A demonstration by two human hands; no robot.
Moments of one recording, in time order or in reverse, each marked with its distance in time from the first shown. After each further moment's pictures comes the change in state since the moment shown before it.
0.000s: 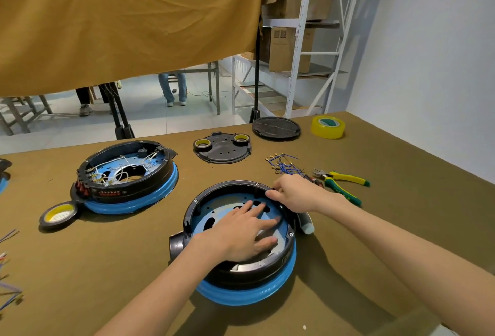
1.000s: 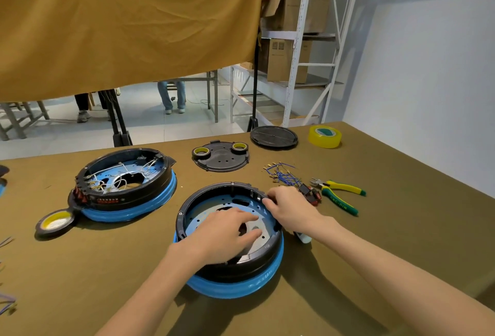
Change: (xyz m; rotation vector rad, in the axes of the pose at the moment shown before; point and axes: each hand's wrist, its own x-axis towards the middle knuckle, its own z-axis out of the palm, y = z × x) left_hand -0.016 -0.021 -0.009 -0.235 0.212 -0.123; right_hand 0.005 0.001 0.034 0.115 0.240 -0.018
